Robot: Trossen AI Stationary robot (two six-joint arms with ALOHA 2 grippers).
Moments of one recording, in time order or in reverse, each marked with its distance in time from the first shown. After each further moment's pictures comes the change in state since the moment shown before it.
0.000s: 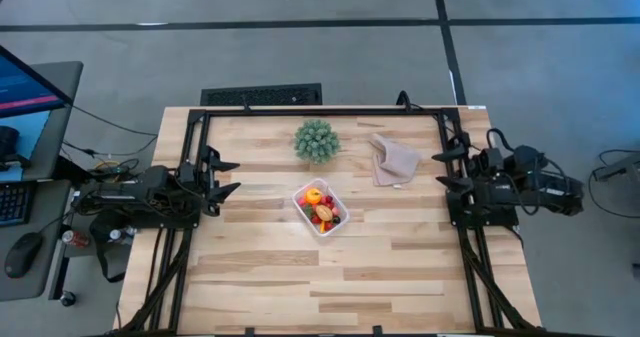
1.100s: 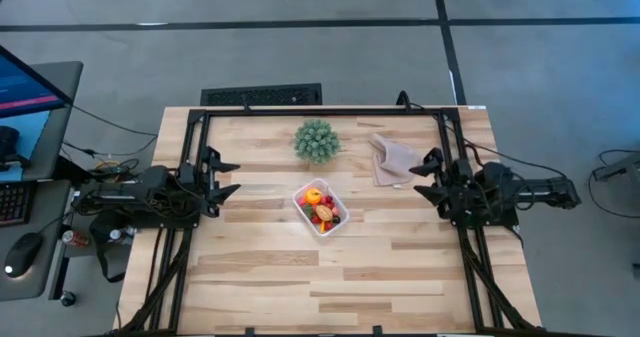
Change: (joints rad) left arm 0.000 0.000 0.000 -0.002 0.023 0.002; right arm 0.085 0.000 -0.368 0.414 0.114 0.152
